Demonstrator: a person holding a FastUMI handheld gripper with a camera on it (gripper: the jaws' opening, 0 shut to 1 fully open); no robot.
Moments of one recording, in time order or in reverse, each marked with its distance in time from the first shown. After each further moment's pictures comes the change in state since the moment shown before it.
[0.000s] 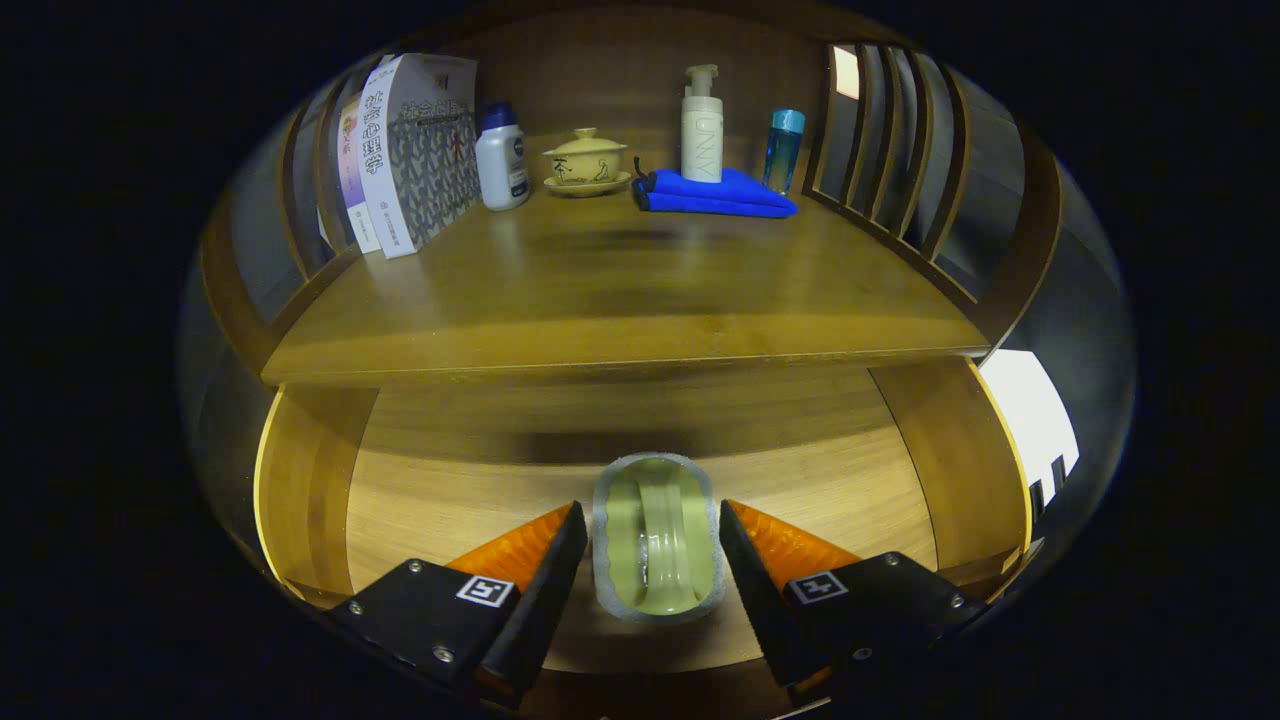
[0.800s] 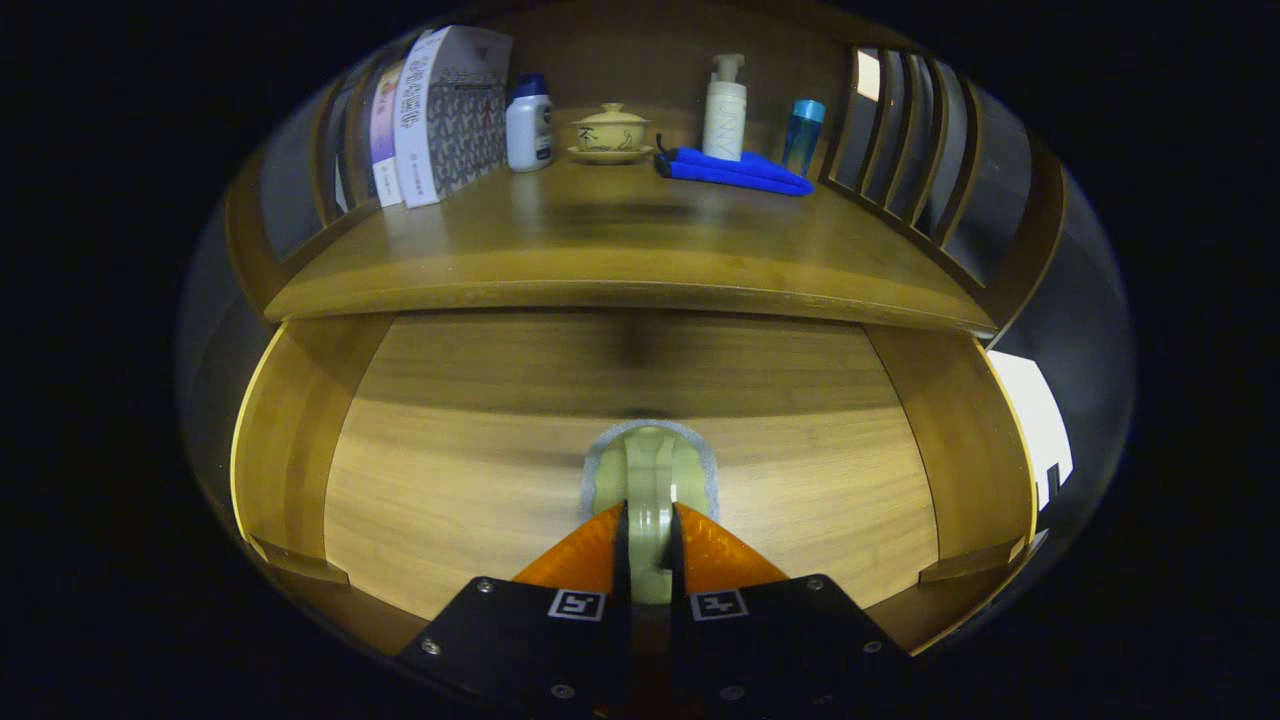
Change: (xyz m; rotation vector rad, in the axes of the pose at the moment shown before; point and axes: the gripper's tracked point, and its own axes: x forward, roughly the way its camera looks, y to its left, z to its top) arm -0.006 0.002 -0.034 -0.080 0.007 -0.008
